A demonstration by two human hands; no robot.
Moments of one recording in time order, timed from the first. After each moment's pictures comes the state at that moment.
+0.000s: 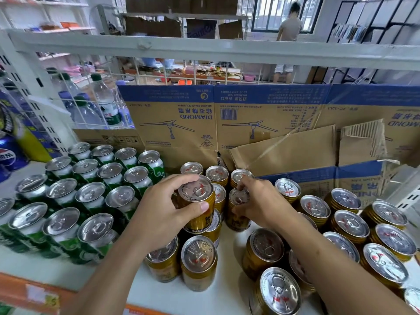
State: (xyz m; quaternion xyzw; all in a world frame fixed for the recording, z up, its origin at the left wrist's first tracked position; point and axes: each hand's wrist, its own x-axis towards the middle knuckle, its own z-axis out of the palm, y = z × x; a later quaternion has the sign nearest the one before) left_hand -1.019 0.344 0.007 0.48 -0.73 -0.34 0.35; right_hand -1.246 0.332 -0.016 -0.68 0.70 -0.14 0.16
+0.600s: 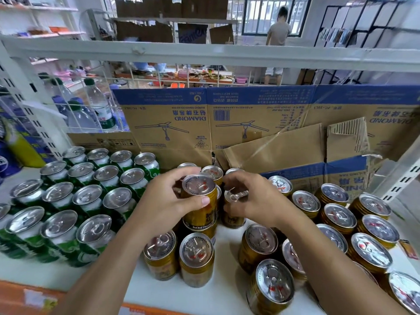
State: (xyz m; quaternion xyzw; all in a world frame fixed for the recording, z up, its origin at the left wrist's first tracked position) left_hand -1.026 0.337 0.017 0.46 -0.72 -0.40 0.35; right_hand -1.241 0.359 0.012 -0.71 0.59 -0.27 0.28
